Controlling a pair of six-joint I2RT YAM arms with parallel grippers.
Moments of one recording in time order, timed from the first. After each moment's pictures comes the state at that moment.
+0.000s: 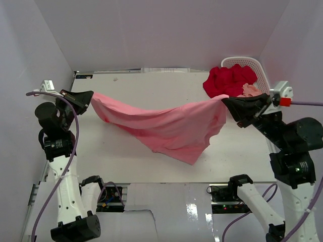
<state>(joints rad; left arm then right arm) 0.30 0.82 1.00 -0.20 0.48 -0.80 0.24 0.66 1.22 -0.29 -0.59 0.15</state>
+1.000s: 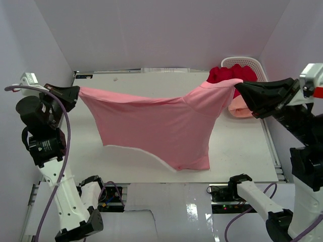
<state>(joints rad) 0.38 0.85 1.32 -0.55 0.41 -0.70 0.24 0.84 1.70 -0.45 -0.63 0.10</state>
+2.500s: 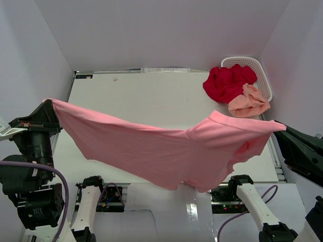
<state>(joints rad) 0.14 0.58 1.55 -0.65 -0.12 -0.54 0.12 0.68 1.86 -0.23 -0.76 0.24</state>
